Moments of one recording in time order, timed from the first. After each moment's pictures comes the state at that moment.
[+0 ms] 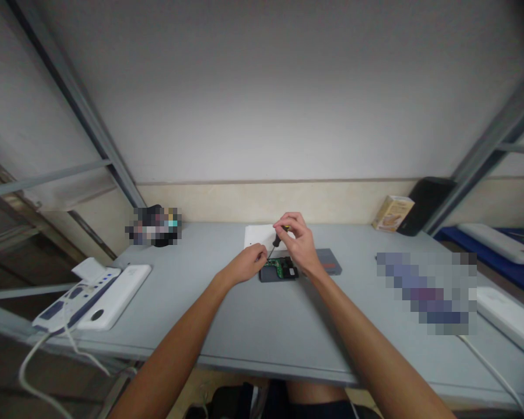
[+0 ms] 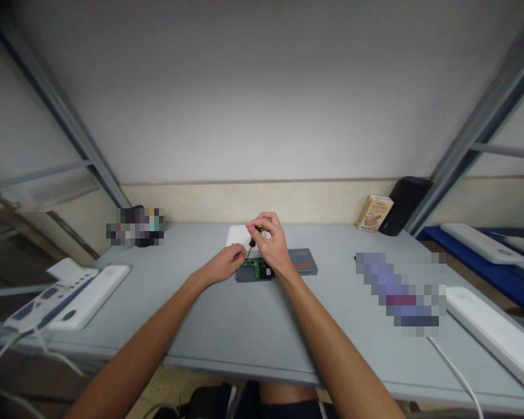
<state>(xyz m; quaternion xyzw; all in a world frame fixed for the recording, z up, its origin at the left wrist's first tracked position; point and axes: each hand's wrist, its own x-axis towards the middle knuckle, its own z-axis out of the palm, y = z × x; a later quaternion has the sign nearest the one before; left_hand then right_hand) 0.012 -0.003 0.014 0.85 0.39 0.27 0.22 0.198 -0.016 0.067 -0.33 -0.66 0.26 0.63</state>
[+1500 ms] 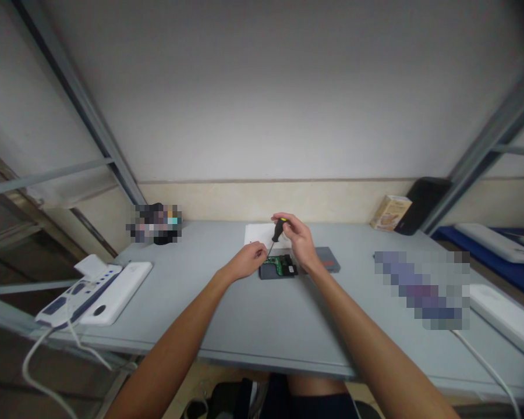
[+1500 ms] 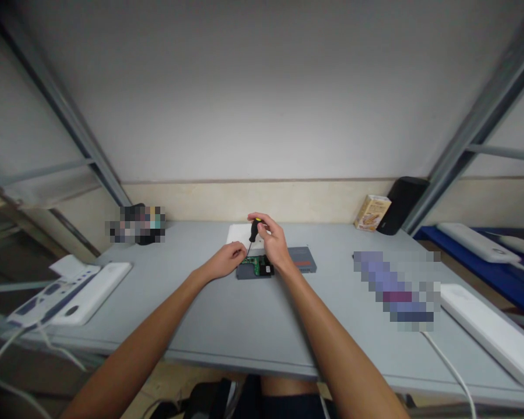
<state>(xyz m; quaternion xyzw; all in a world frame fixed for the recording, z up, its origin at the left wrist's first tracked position) 0.011 0.002 0.008 0.85 0.37 0.30 0.23 0.203 -0.008 0.060 -0.32 -0.66 0.32 0.60</state>
